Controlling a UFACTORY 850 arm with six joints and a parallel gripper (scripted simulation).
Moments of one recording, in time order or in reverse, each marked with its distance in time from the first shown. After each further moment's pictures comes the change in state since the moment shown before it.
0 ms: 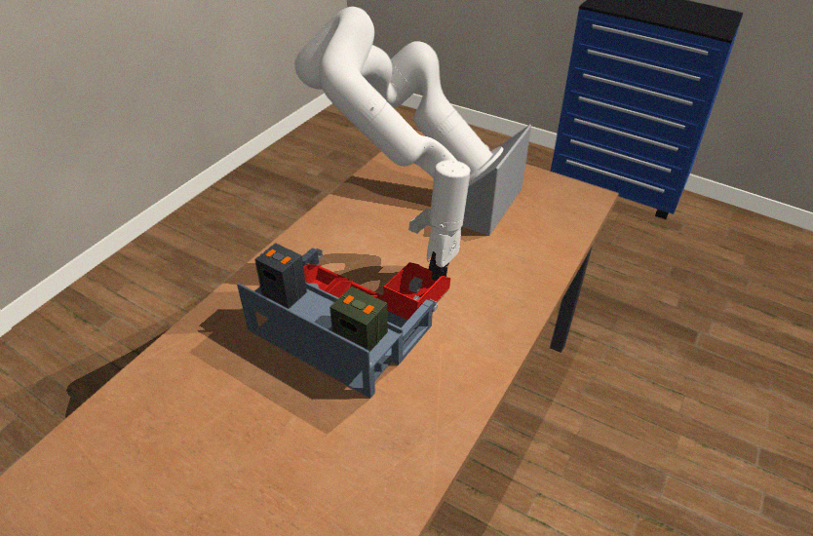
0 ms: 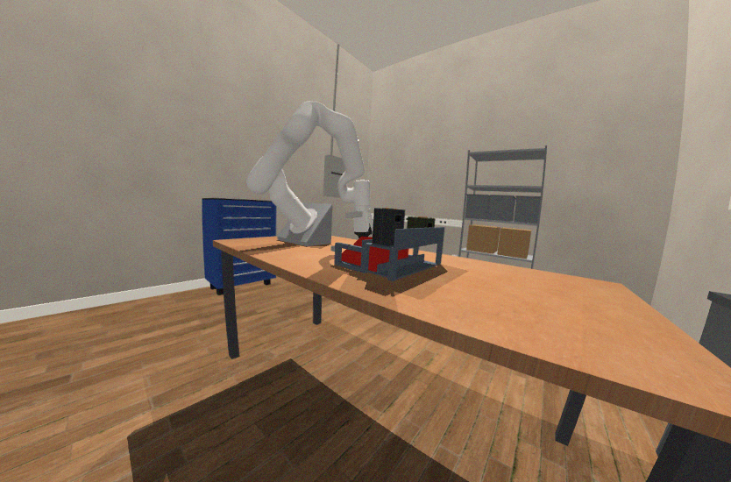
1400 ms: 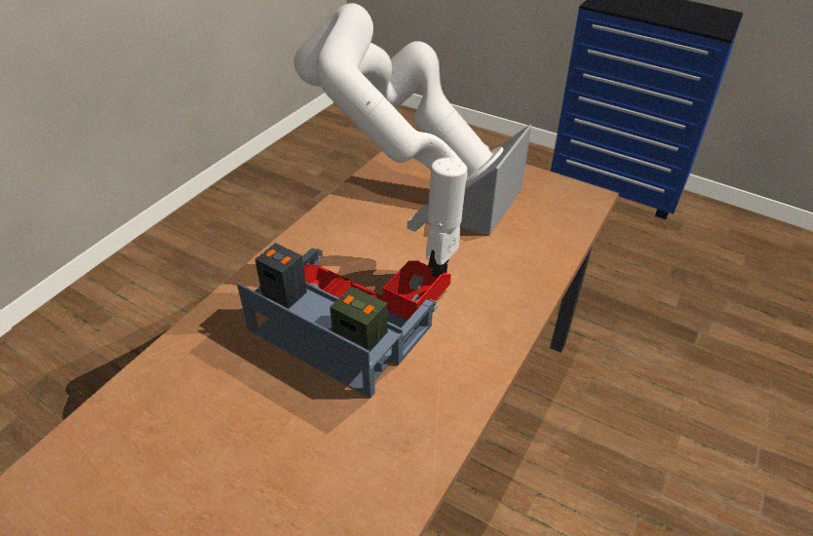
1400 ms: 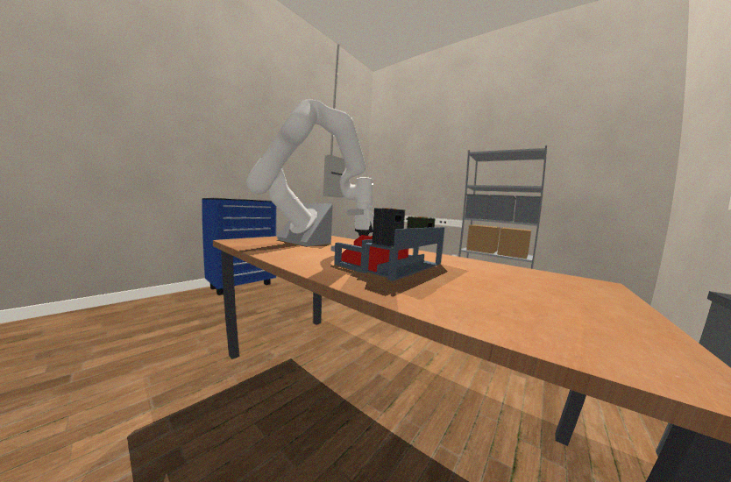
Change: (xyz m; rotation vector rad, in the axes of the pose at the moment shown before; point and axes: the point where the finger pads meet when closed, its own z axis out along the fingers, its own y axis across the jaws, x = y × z) arm 0.000 -0.002 -0.013 -0.059 0.000 0.000
